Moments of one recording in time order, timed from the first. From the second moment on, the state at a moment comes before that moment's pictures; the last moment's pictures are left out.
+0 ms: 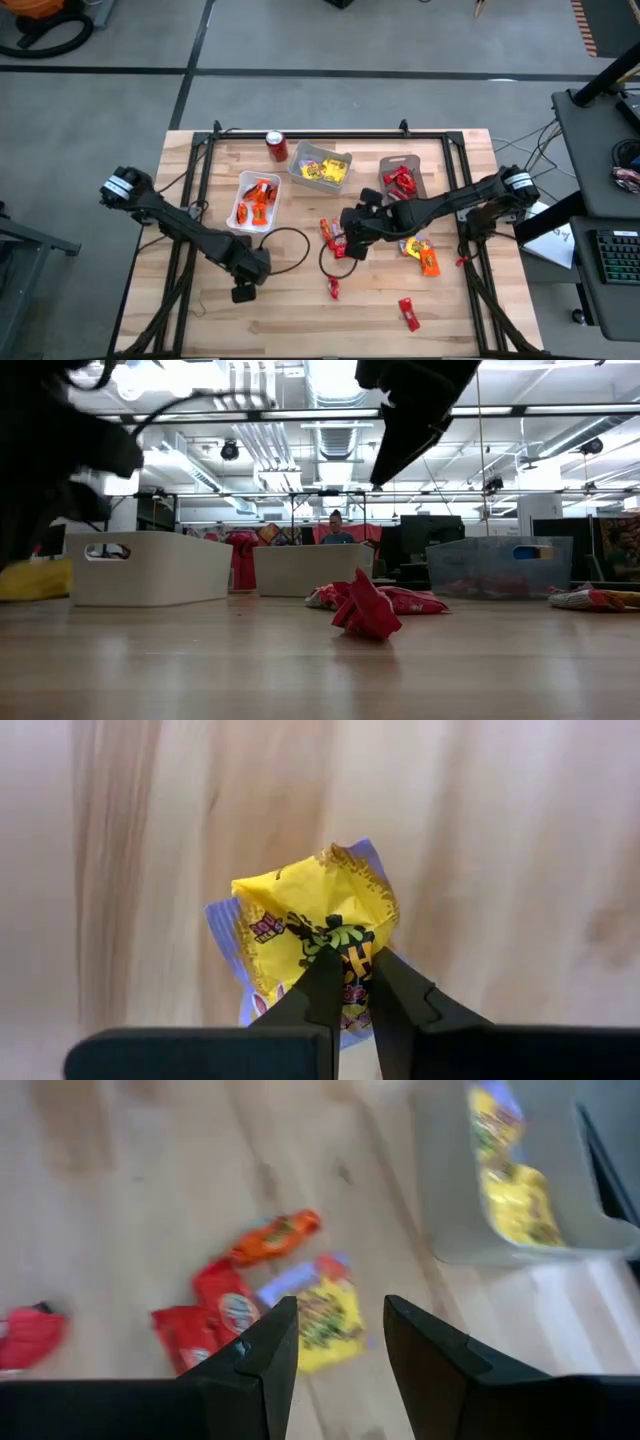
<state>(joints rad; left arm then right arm) -0.50 1.48 0.82 -0.71 0.07 -0.67 0.22 1.67 1.28 -0.67 0.43 0.32</state>
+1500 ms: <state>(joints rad) -0.41 1.40 0.82 0.15 -0.09 0.06 0.30 1.70 1.06 0.34 0.04 -0.22</state>
